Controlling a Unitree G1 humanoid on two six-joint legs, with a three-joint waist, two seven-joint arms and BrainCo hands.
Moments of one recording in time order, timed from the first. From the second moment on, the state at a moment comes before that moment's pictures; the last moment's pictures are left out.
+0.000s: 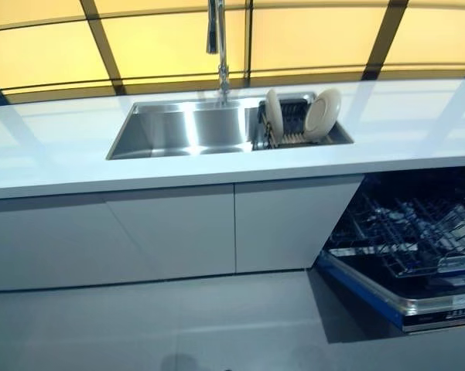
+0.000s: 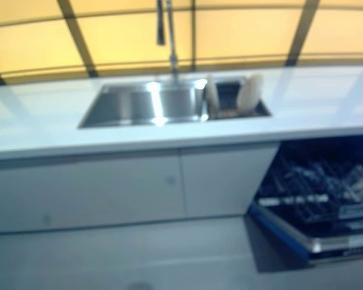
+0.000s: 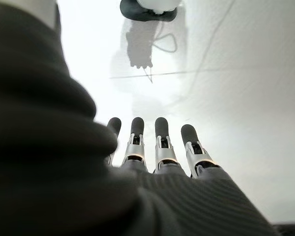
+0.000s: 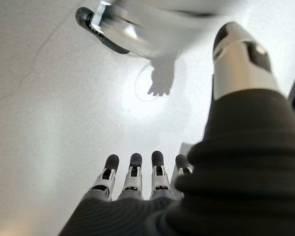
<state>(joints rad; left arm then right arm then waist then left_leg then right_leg) -0.03 0.34 -0.24 1.20 -0.16 0.21 0.03 -0.05 -0.27 0.24 1.26 0.03 0.20 -0.12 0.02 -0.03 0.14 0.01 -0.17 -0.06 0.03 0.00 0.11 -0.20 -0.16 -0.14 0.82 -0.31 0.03</state>
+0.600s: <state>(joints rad) 0.02 0.28 -0.21 1.20 -0.13 0.24 -0.02 -0.11 -0.36 0.25 1.16 0.04 0.14 -0.14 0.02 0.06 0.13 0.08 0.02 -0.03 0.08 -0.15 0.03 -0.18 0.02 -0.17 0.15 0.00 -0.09</state>
